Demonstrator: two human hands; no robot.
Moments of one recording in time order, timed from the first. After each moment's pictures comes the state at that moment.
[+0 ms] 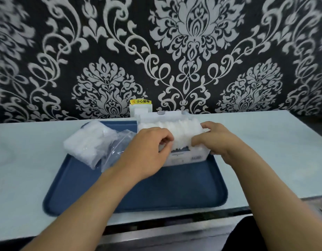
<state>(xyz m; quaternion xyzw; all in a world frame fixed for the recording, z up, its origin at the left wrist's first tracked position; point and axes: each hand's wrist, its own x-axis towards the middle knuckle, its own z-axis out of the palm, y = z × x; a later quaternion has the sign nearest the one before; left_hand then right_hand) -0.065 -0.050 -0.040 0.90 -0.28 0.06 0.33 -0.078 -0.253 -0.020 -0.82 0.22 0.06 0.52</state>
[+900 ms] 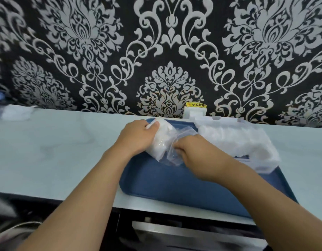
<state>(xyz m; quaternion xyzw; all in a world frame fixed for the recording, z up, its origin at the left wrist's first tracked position) -0.033 0.096 -0.026 0.95 0.03 0.00 0.31 -0.080 -0.082 -0.013 -0.95 -0.26 0.04 0.16</state>
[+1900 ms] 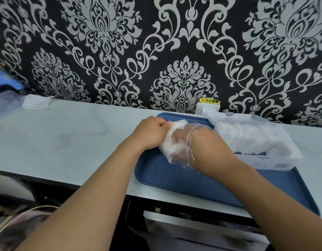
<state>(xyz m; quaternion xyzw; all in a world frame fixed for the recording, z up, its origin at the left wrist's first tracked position) -0.035 0.111 -0.039 0.92 -0.02 -0.02 0.40 -0.083 -0.047 -0.011 -0.97 -0.18 0.03 0.13</state>
